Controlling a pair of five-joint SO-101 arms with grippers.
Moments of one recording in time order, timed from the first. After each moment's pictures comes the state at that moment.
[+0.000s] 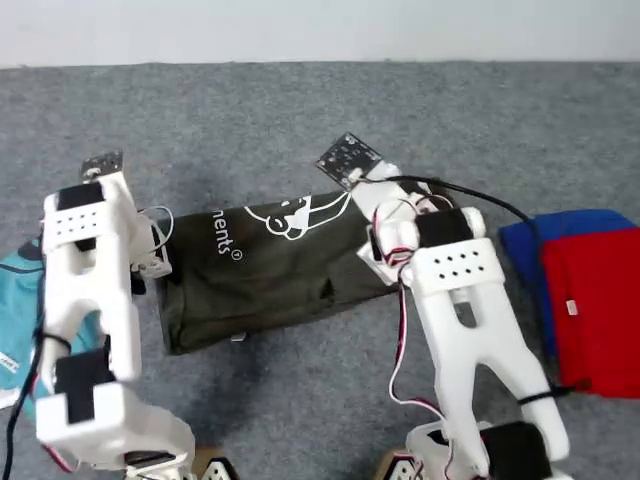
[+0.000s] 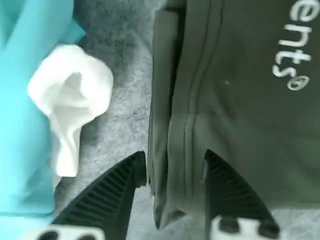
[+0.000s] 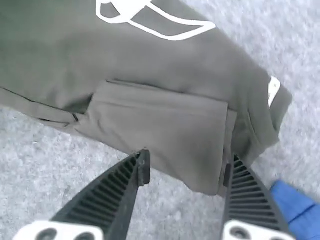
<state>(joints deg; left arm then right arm) -17.8 6.9 13.4 86.2 12.3 -15.3 -19.3 25.1 67.4 32.0</state>
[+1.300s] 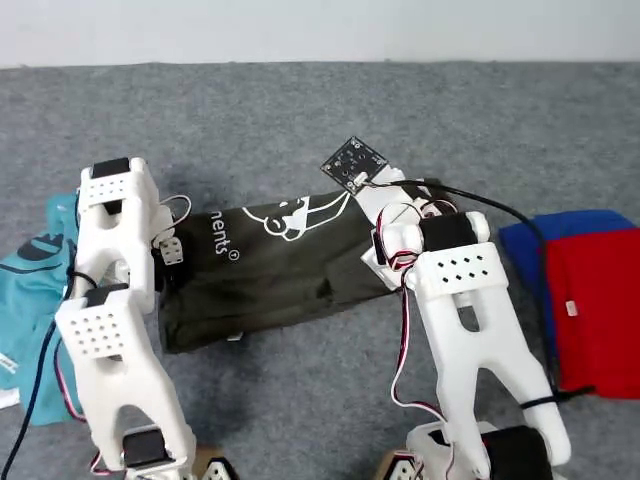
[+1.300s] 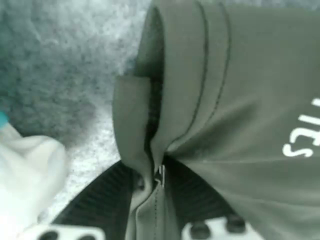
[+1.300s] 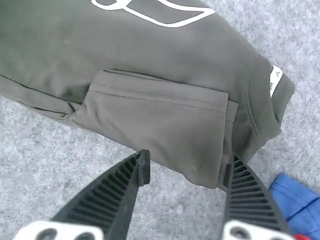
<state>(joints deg) -16.9 45.6 -22.0 98.6 16.8 -15.0 -19.8 25.9 68.3 32.0</state>
